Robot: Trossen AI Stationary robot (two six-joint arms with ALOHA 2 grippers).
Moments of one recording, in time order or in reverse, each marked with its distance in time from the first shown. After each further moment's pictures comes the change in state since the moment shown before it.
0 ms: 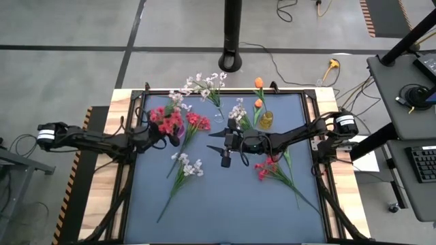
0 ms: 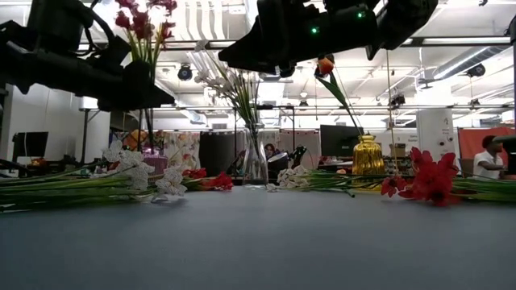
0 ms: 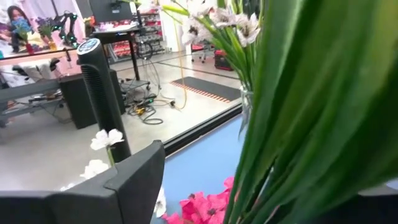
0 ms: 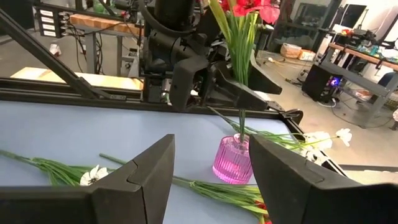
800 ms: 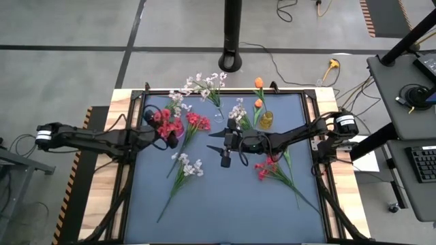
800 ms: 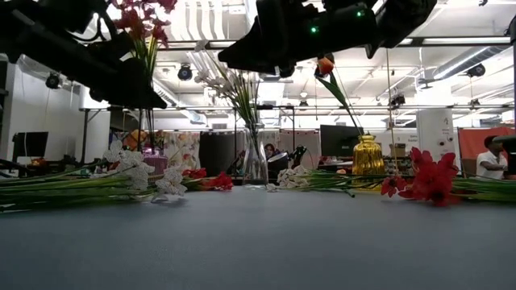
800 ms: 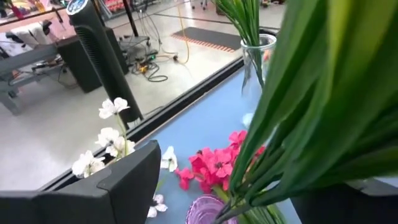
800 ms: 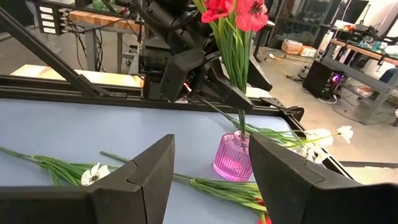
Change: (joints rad) left arm -0.047 -0.120 0.199 -0.642 -0.030 -0.141; right arm 0.000 -0.002 0.011 -0.033 0.000 0.008
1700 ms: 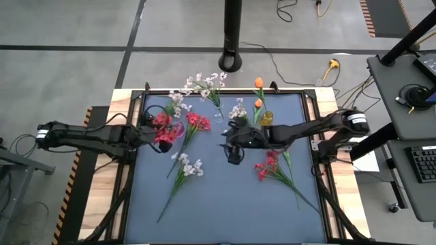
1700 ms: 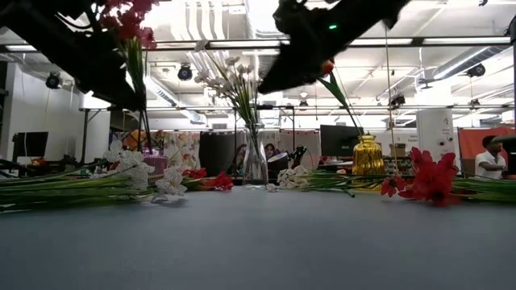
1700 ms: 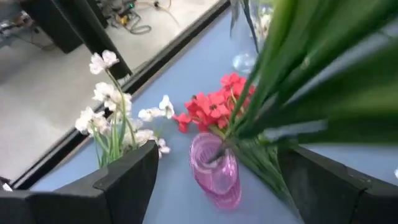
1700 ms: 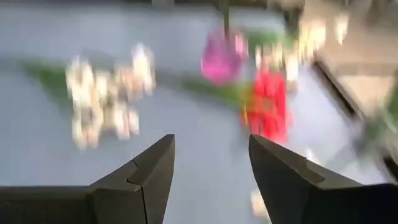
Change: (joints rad) left arm -0.045 -0.050 0.173 -0.541 0.086 -0.143; right arm -0.015 -0.146 0.112 -0.766 0.030 0.168
